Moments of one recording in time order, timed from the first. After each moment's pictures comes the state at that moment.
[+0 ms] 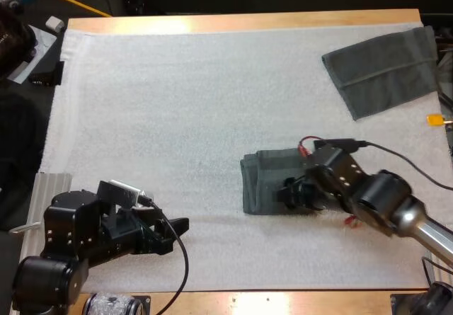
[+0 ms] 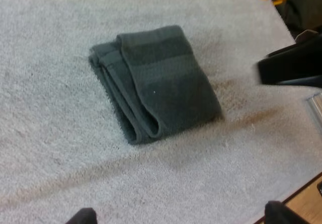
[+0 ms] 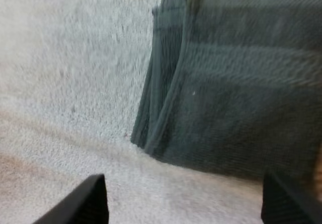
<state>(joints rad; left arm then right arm) -0.13 0.56 -0.80 1.22 0.63 -1.88 0.80 1.21 -0.91 0.83 -0.04 -1.20</state>
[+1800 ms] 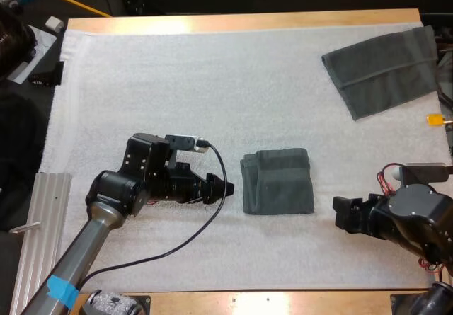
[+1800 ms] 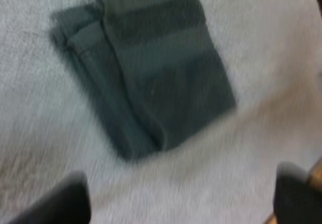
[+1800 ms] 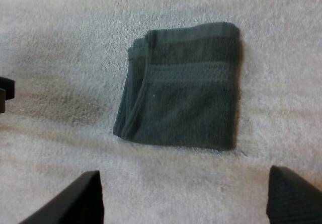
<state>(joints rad) -0.34 1.12 -0.75 0.75 0.65 -2.04 0.80 0.71 -0.92 1.15 0.12 -1.17</state>
